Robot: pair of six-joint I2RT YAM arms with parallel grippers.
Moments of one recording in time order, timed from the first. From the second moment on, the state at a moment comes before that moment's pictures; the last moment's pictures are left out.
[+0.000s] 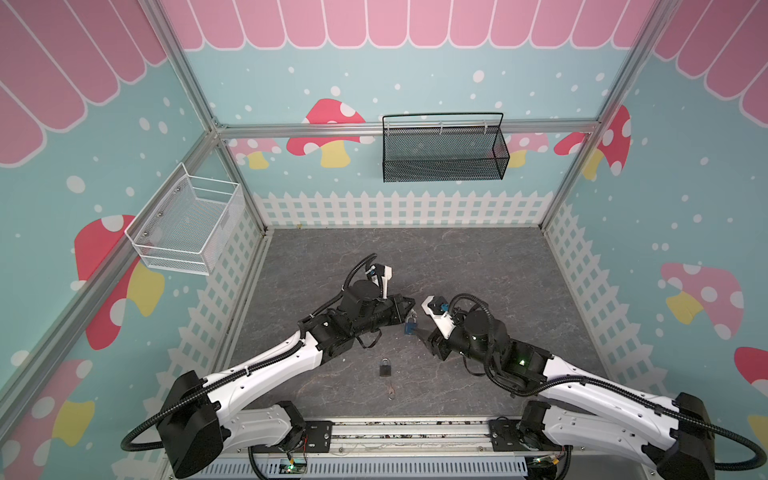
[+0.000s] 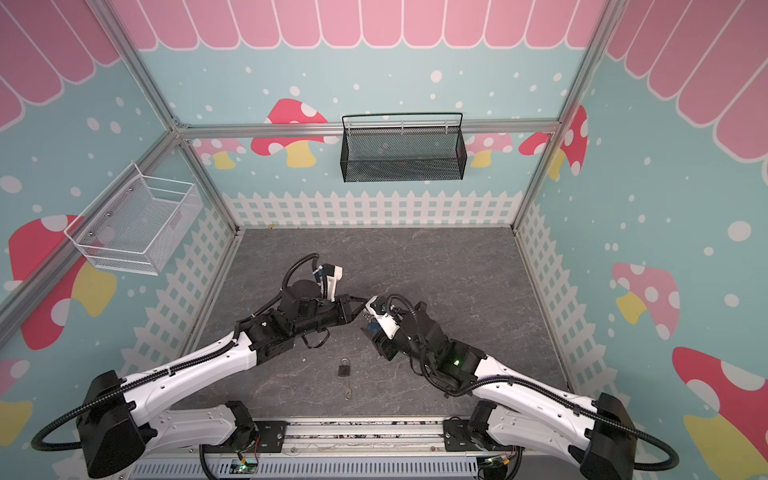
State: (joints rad) left arm -0.79 1.20 0.87 -0.04 0.12 -0.86; right arm 0.96 0.94 0.68 -0.08 0.05 0.01
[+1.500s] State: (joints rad) left arm -0.79 1.18 0.85 0.42 0.31 -0.69; right arm 0.51 1.06 0.65 0.53 -0.86 0.74
